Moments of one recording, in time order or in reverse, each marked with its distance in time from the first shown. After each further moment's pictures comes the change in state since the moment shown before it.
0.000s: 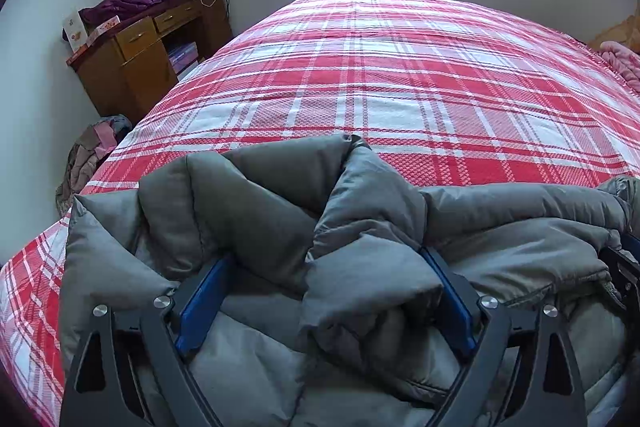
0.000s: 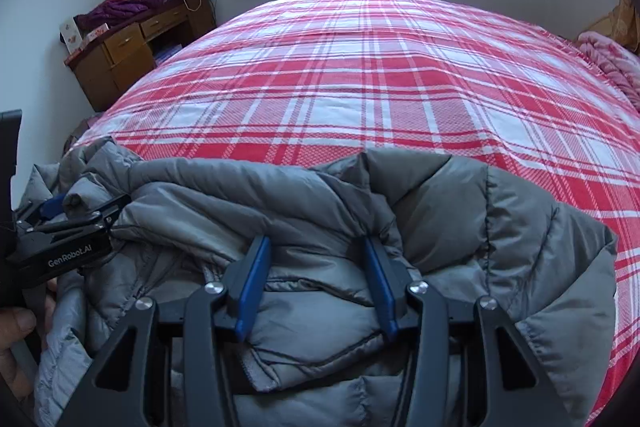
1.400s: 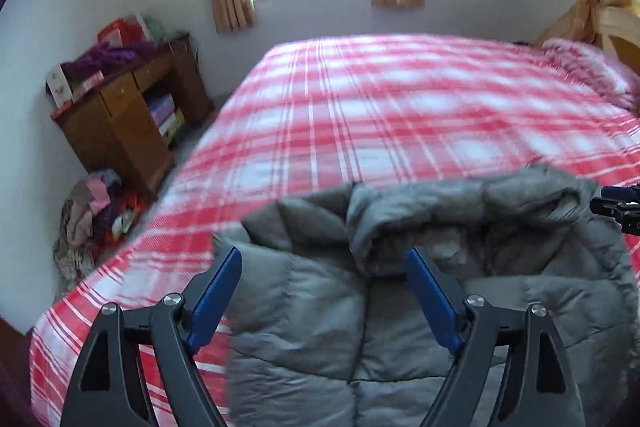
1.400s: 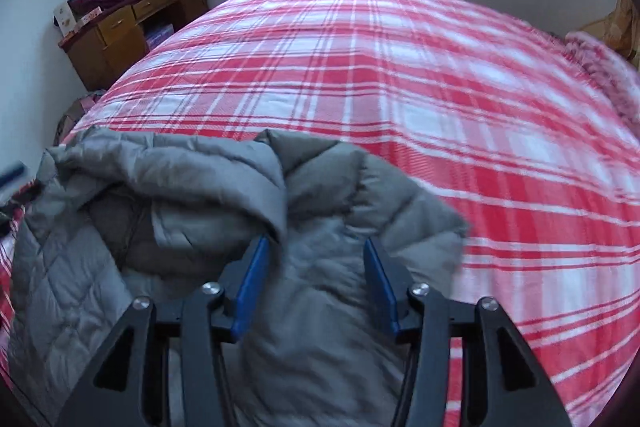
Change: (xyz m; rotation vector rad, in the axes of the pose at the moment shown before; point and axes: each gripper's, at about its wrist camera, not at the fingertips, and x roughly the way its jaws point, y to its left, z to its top) left arm -0.139 0.060 0.002 0.135 -0.155 -0.121; right arm -0.076 -0.059 -0.001 -0.042 0.086 -0.054
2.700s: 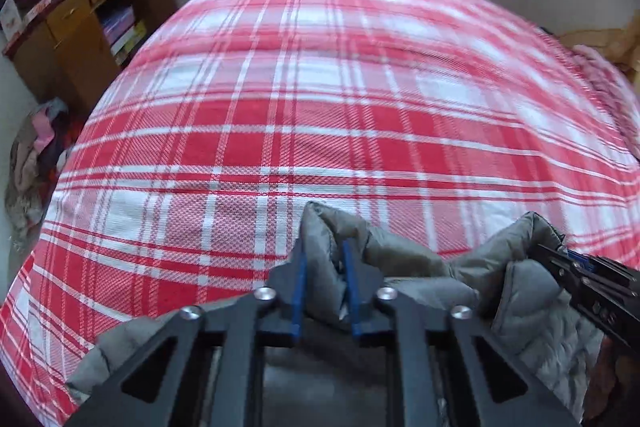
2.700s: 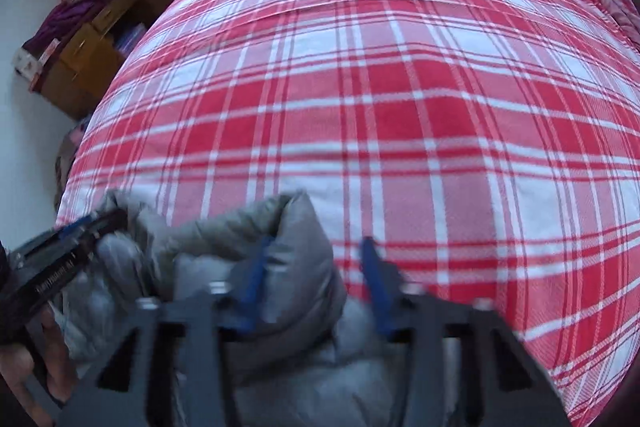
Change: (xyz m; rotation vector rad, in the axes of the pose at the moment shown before) left arm 0.183 -0.046 0.101 -0.146 0.330 -0.137; right arm 0.119 0.020 0.123 0.195 0.213 0.098
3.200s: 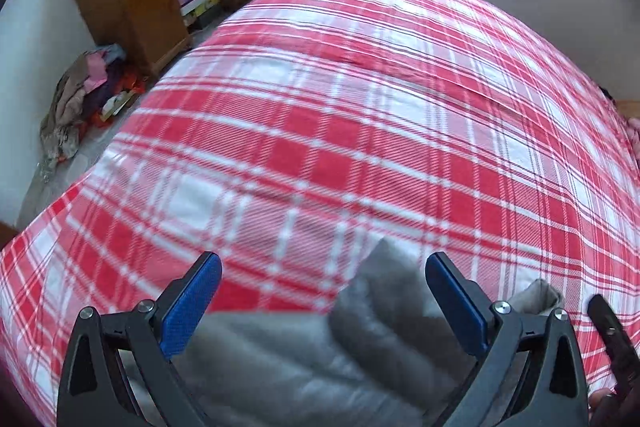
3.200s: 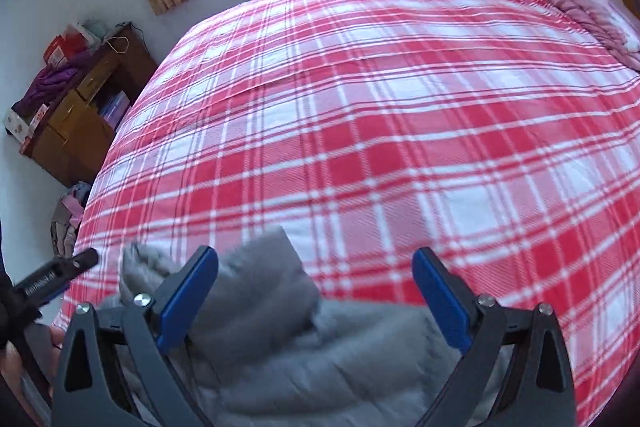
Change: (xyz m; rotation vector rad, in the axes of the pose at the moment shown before) left arm 0.003 0.031 0.028 -0.244 0.036 0.151; right arm -0.044 -0.005 0.008 0.154 -0.199 -0.061
